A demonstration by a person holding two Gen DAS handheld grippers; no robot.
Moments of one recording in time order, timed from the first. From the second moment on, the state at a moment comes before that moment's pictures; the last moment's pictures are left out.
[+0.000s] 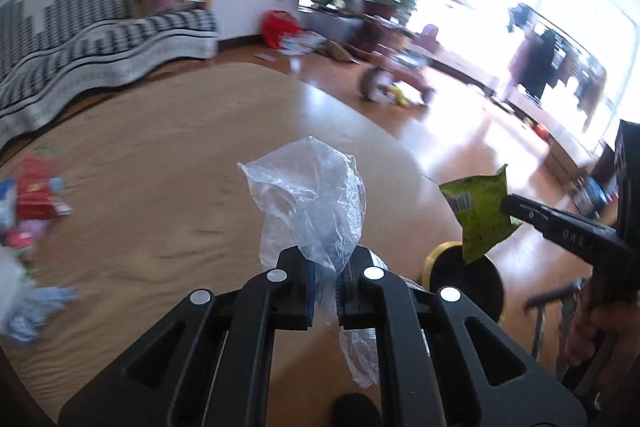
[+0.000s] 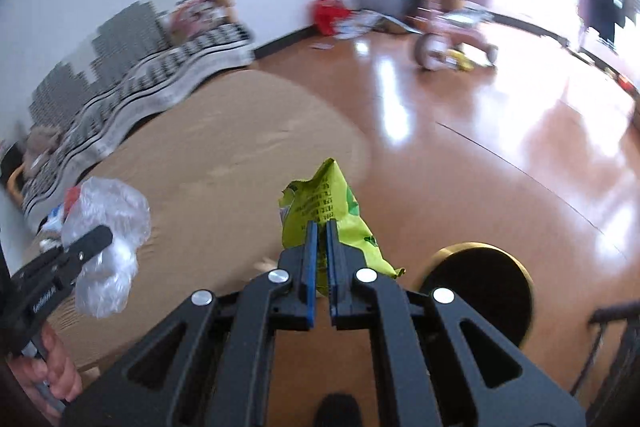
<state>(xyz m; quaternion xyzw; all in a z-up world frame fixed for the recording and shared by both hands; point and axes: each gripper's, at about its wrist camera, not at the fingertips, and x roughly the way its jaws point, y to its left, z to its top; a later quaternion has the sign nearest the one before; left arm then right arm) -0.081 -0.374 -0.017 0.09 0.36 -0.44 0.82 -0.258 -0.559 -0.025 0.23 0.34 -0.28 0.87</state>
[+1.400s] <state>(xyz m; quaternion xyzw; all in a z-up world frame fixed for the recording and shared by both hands) -0.203 -0.567 -0.135 0.17 0.43 -0.58 0.67 -0.418 -0.665 -0.080 0.36 0.32 -0.43 0.76</state>
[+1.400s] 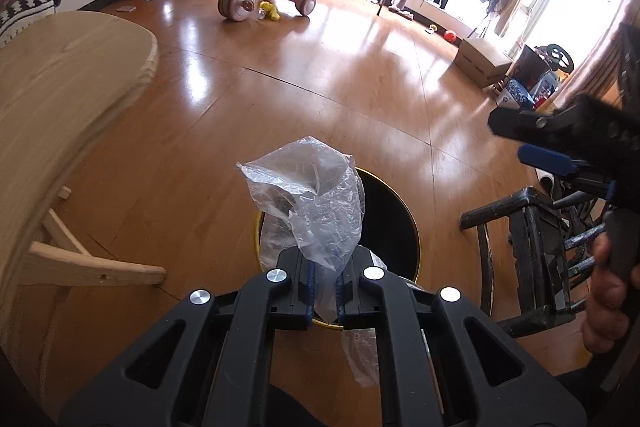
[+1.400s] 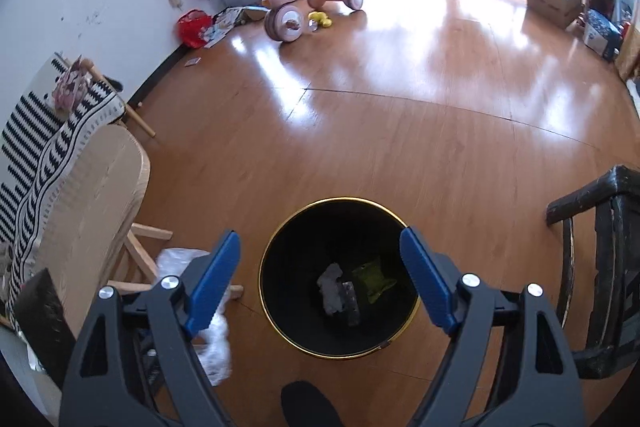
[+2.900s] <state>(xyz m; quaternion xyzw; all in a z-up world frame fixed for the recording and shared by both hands) 0.016 -0.168 0.011 0.03 0.35 -0.28 0.89 -0.096 -0.403 0.000 0.25 0.31 -0.15 0.90</state>
